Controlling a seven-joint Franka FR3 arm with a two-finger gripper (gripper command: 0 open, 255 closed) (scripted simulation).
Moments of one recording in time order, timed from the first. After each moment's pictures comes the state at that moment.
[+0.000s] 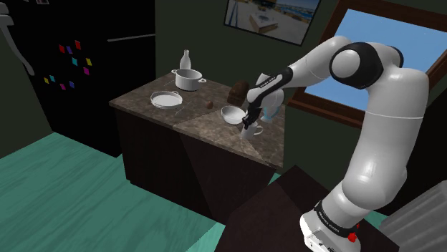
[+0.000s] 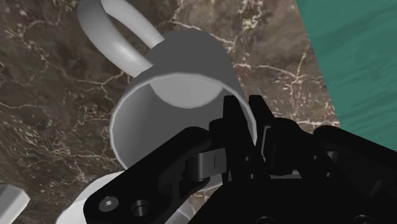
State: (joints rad) arm -0.10 0.39 -0.16 -2.12 0.12 2.58 -0.37
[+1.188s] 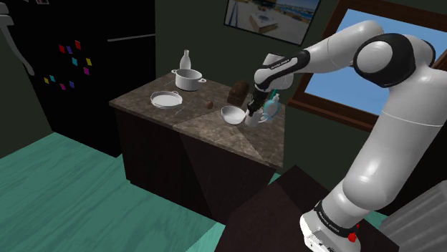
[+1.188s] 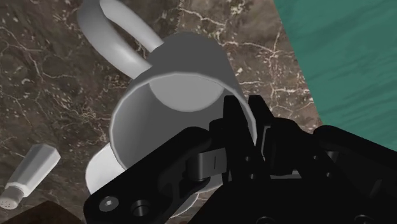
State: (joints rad) arm -0.08 0.22 -0.18 -2.09 0.07 2.37 -0.33
